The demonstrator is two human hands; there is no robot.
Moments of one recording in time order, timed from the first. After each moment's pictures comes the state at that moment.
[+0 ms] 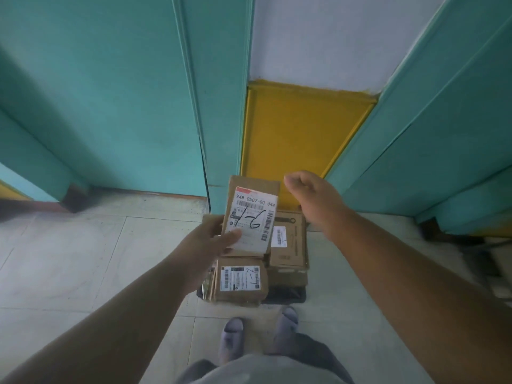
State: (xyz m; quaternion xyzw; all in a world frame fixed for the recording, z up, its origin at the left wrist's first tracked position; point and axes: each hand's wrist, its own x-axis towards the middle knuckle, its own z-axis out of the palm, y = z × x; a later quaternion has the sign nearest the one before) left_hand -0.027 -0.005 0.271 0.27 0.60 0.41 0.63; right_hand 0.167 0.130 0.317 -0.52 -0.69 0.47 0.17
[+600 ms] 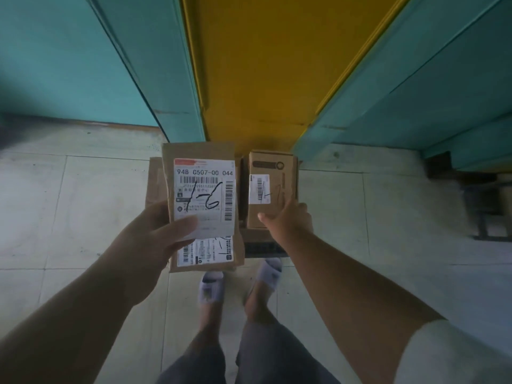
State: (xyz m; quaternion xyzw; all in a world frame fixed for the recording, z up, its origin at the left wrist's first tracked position) left_hand 0.004 0.040 0.138 0.16 0.62 0.42 0.64; right_hand 0.215 0.144 -0.006 -0.75 -0.59 0.29 -0.11
